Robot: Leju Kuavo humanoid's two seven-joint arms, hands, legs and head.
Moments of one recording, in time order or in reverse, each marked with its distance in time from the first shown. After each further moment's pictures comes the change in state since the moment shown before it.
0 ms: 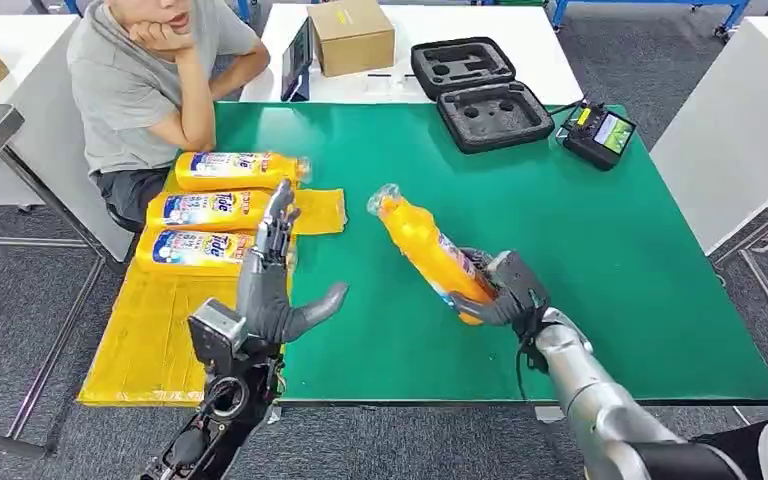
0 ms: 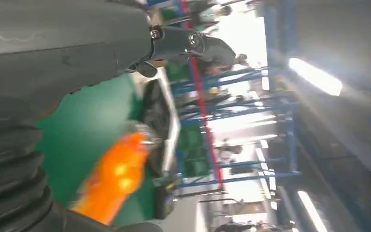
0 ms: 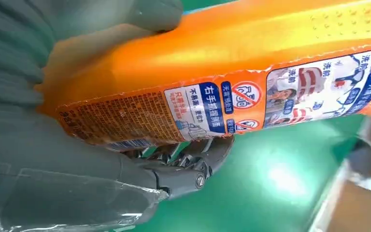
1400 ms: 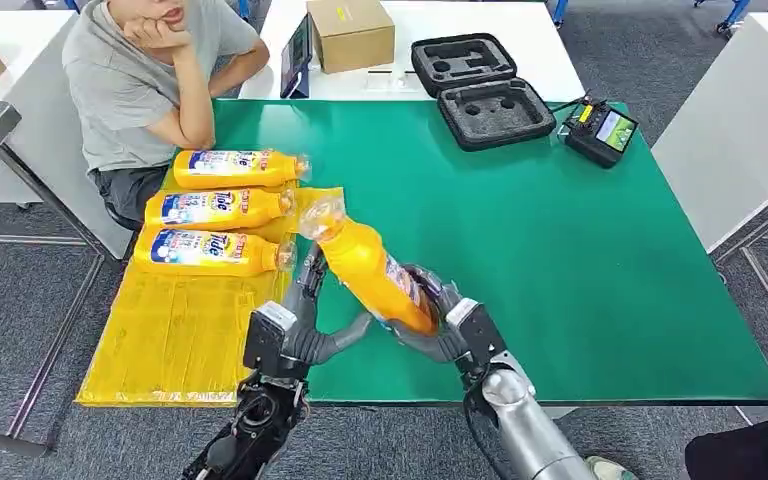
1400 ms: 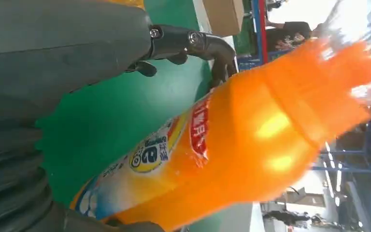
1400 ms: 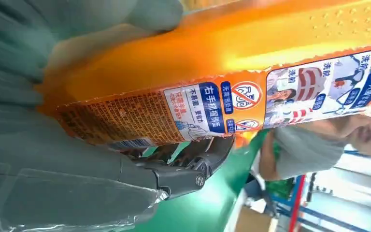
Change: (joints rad) left arm -0.007 -0.079 0.019 0.292 0.023 -0.042 0.000; right arm 0.316 0.061 0.358 -0.546 -0.294 -0.133 0.000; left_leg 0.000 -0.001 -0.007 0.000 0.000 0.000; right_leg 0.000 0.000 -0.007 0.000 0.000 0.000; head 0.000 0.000
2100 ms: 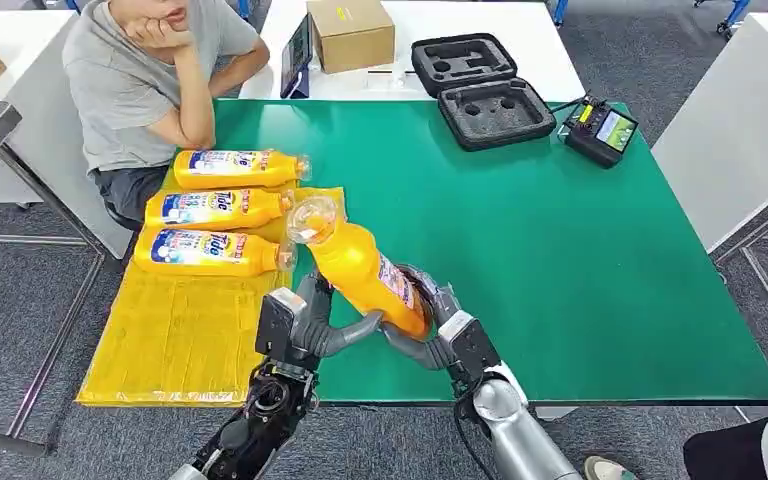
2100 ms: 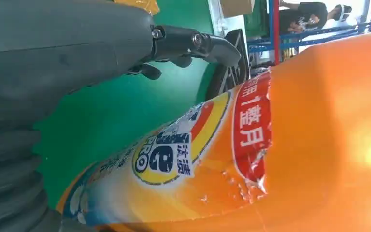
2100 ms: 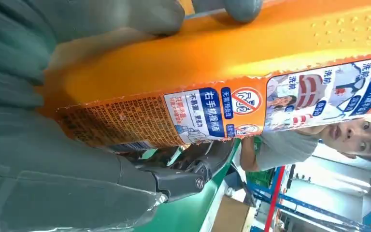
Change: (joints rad) left arm -0.070 -0.036 0.003 0.131 0.049 -0.028 -0.002; right arm 0.049 -0.005 0.065 -0.113 0.000 -0.059 0.003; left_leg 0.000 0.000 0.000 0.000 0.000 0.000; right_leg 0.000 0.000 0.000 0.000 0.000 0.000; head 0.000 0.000
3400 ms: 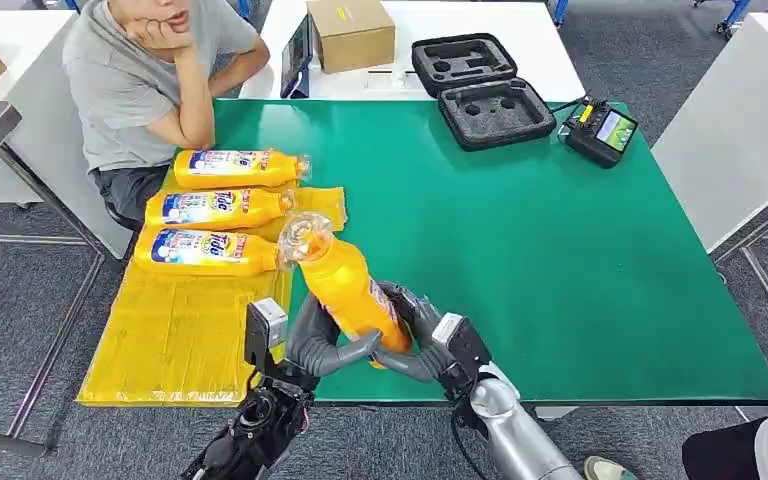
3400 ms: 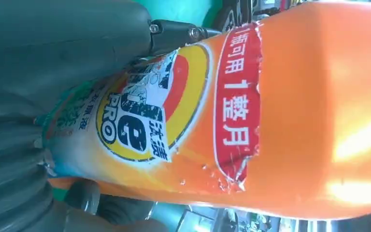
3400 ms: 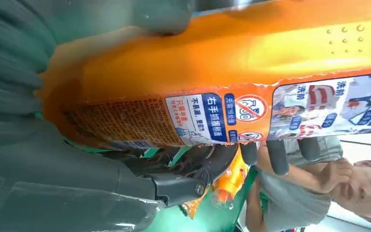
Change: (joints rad) left arm 0.086 0.039 -0.014 -0.135 0.098 -0.260 0.045; right arm -0.032 0.003 0.022 0.086 -0.049 0.210 -0.003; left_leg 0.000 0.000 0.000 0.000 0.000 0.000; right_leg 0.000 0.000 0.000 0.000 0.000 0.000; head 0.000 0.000
